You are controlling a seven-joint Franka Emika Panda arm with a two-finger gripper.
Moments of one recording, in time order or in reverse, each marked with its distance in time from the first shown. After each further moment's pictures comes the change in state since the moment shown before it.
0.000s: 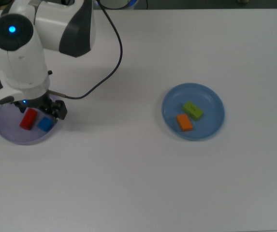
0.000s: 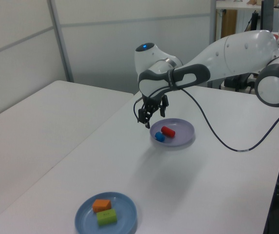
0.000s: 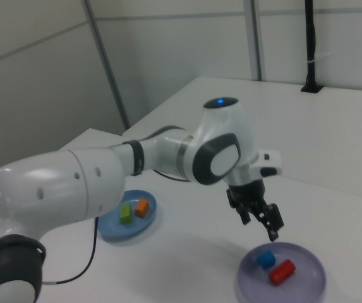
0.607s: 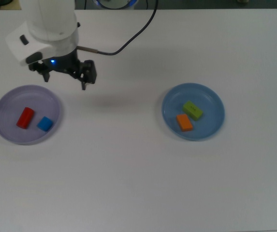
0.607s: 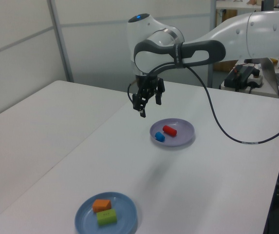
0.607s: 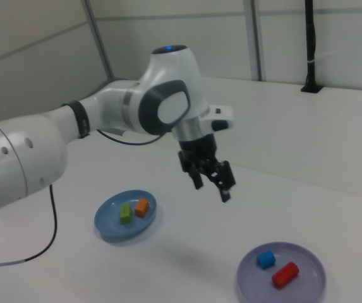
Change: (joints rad) arm 0.015 -0.187 0.119 0.001 0.026 -0.234 0.000
